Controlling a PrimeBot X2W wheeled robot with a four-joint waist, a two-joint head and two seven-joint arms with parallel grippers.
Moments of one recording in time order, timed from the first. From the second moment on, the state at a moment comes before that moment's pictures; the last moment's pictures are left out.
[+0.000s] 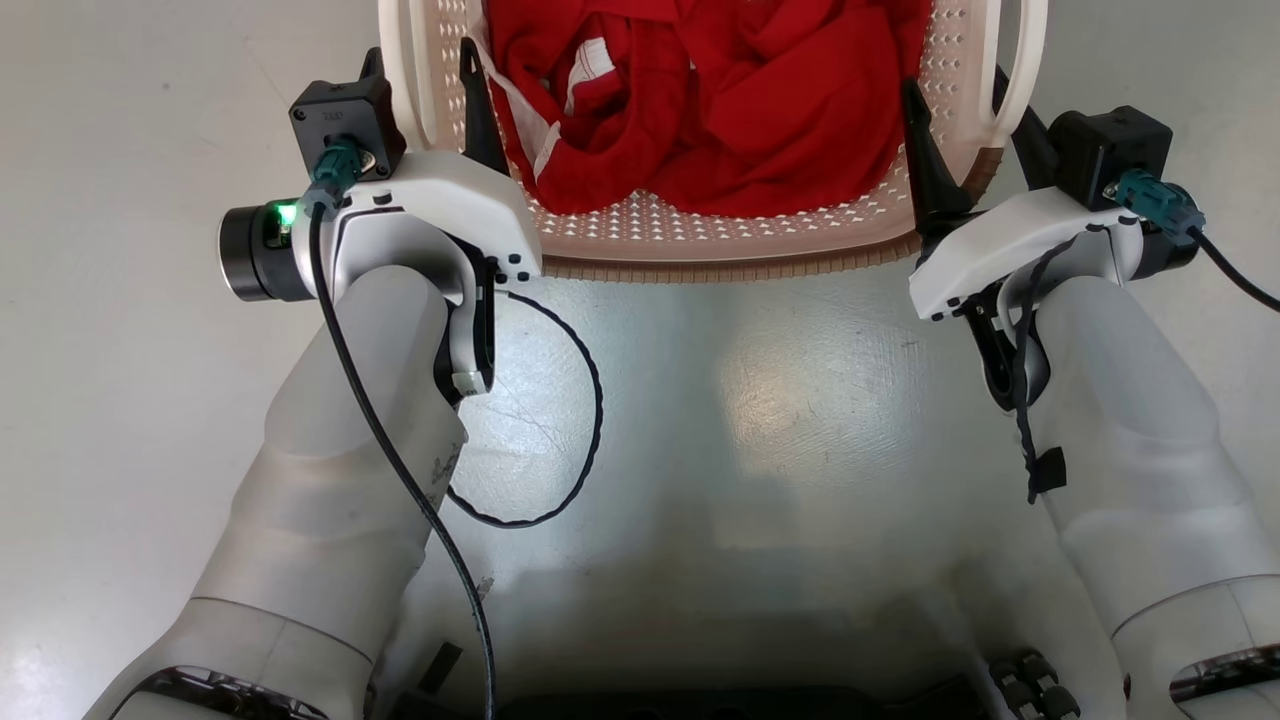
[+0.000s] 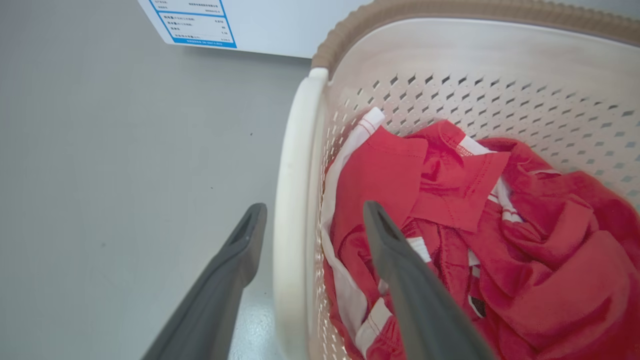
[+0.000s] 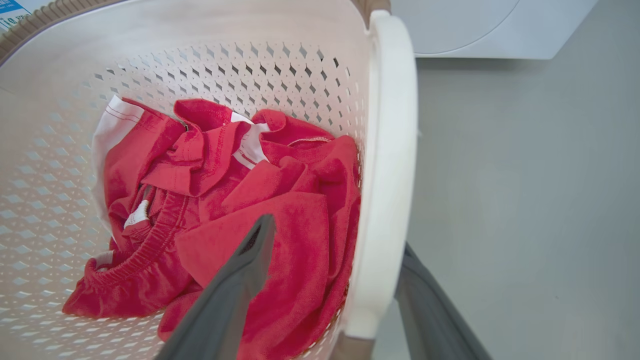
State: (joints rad) left arm -0.93 0.03 -0.39 0.76 -0.47 0.33 -0.26; right arm -0.91 -0.07 0.11 0.88 0.16 0.12 -0.26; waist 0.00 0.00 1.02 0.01
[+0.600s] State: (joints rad) left arm -0.92 0.03 -0.35 0.75 -0.43 0.32 -0.26; right arm -0.90 -0.07 0.05 0.86 0.13 0.12 -0.26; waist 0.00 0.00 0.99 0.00
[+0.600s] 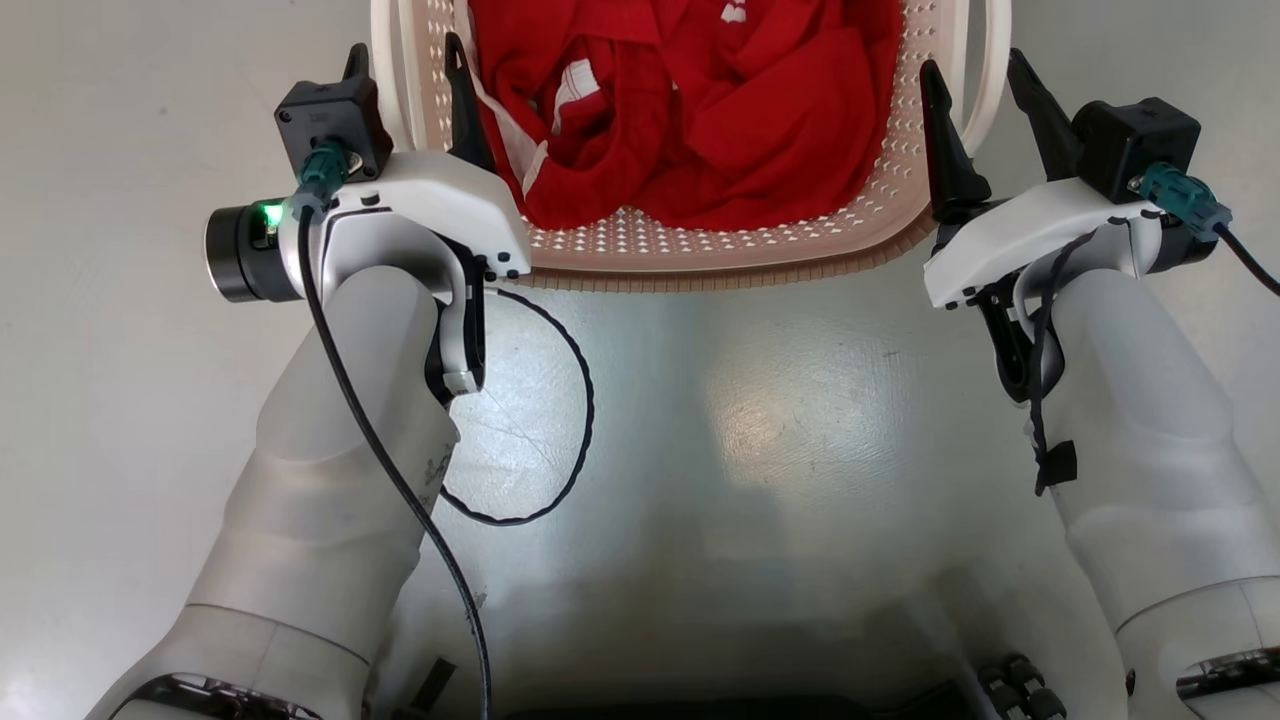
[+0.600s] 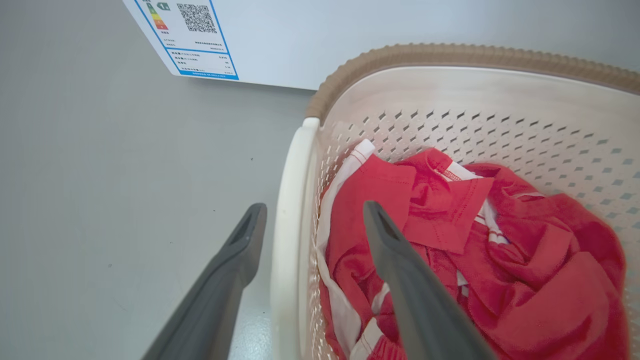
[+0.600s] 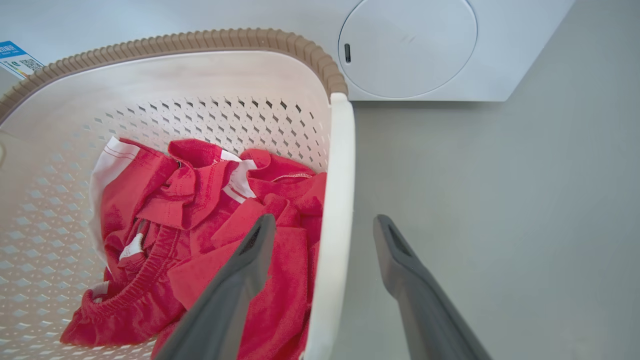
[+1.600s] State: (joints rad) left arm -0.60 0.03 -0.29 0.56 -0.44 0.30 -0.26; right arm -0.61 -0.07 0.03 0.66 0.14 0.12 -0.26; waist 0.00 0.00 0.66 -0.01
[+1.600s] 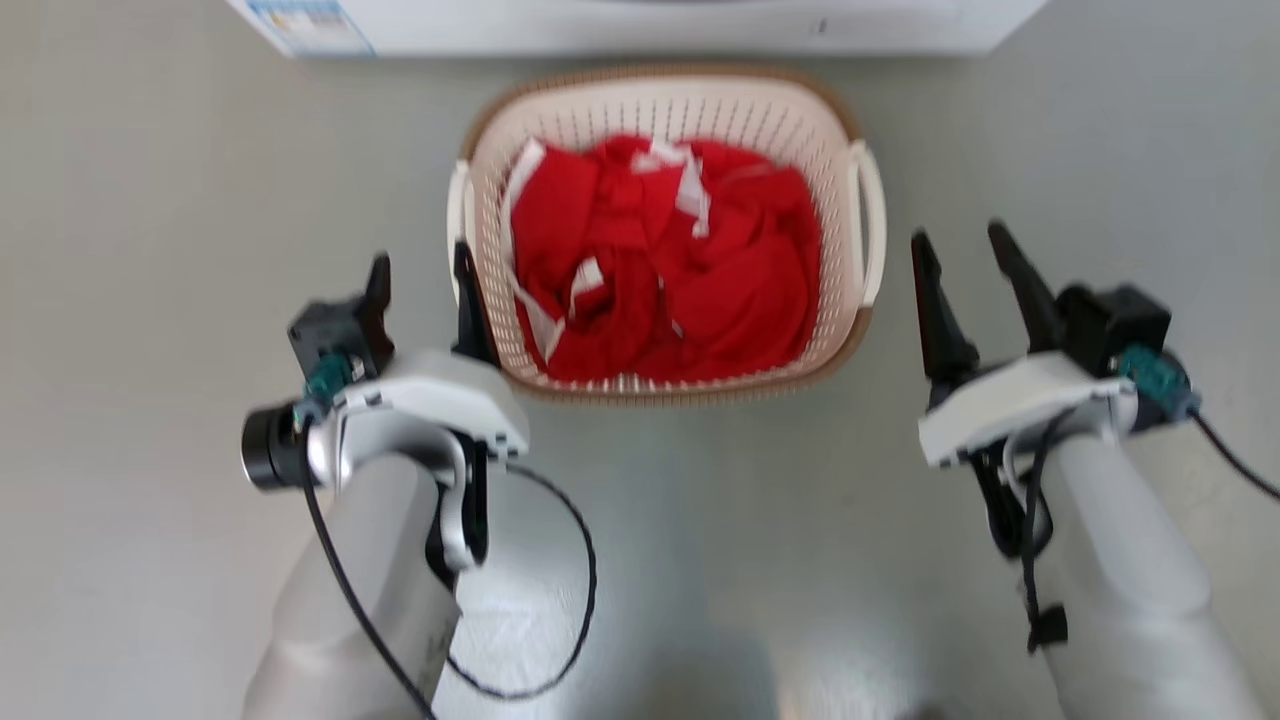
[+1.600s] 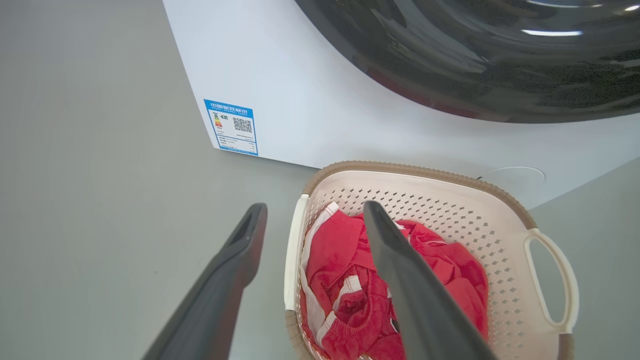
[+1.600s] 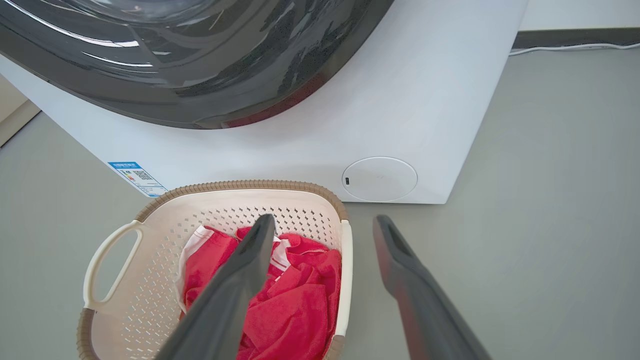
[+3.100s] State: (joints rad) left arm -0.03 0.04 -0.19 0.40 -0.41 0.13 -0.26; right arm -0.05 -0.05 -0.08 0.47 0.13 0.12 -0.26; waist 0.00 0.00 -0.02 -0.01
